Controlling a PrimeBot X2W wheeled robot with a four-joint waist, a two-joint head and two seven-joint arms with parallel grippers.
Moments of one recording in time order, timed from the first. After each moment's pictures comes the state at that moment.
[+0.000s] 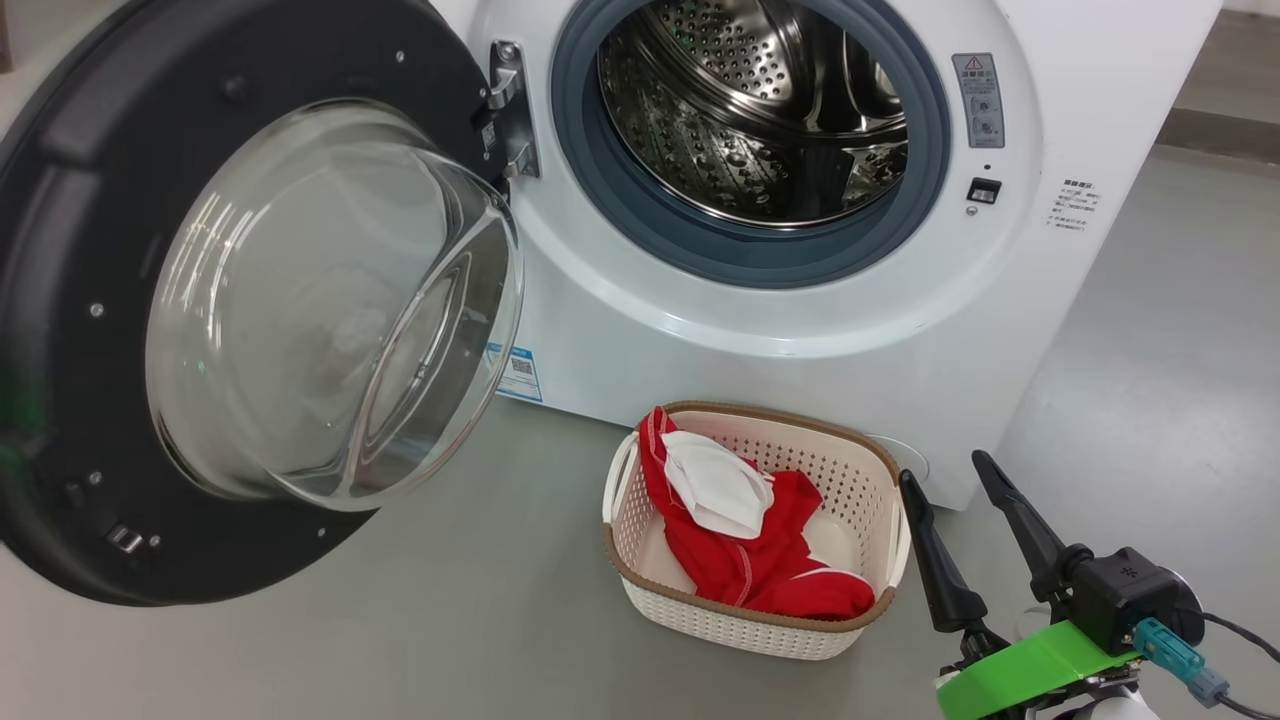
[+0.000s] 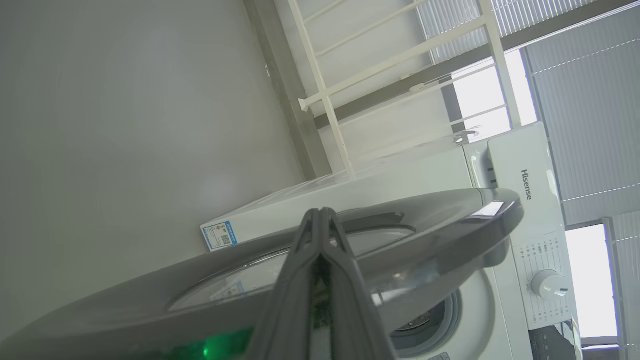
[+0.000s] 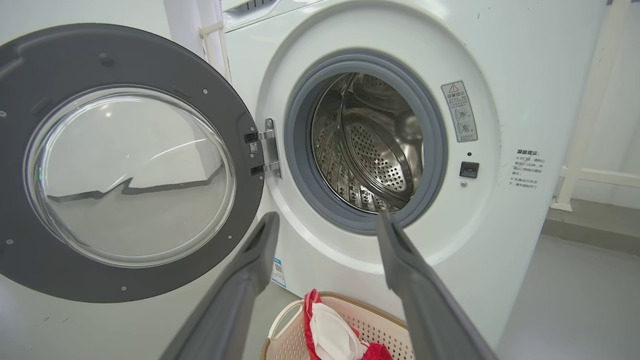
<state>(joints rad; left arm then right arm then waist) -0.94 0.40 0.47 1.14 -1.05 -0.10 0.56 -0.03 -0.04 0.08 0.17 0.24 0.12 -0.26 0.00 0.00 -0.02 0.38</state>
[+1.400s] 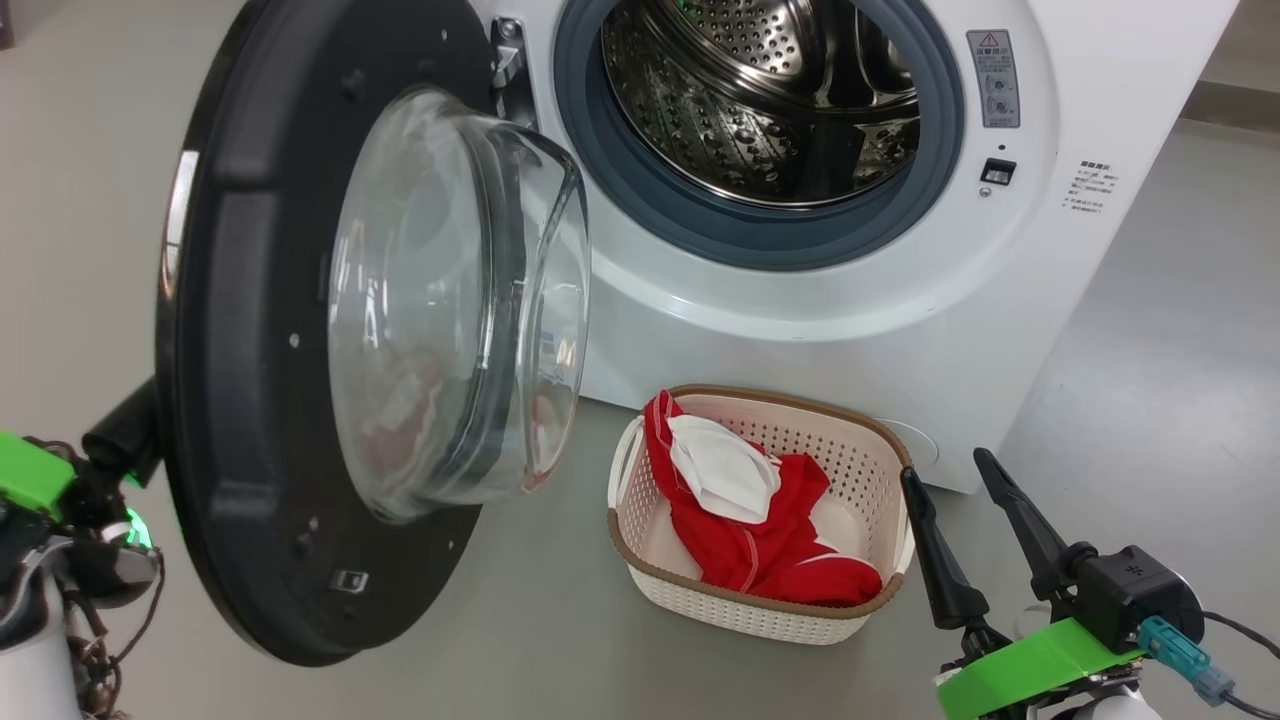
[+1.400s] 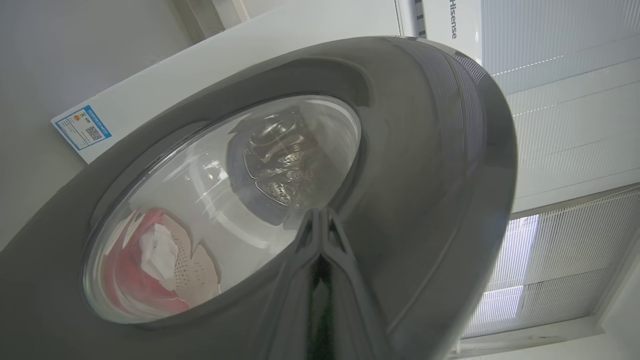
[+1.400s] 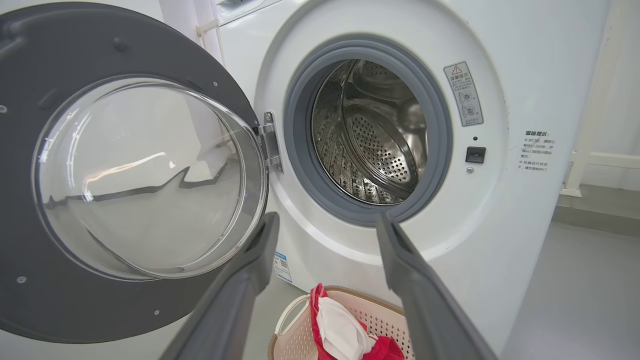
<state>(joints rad) -0.57 0.10 0.47 0.48 -1.29 -0.05 0.86 -0.03 -0.04 0.08 0.17 0.26 0.12 -0.26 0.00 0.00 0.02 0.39</state>
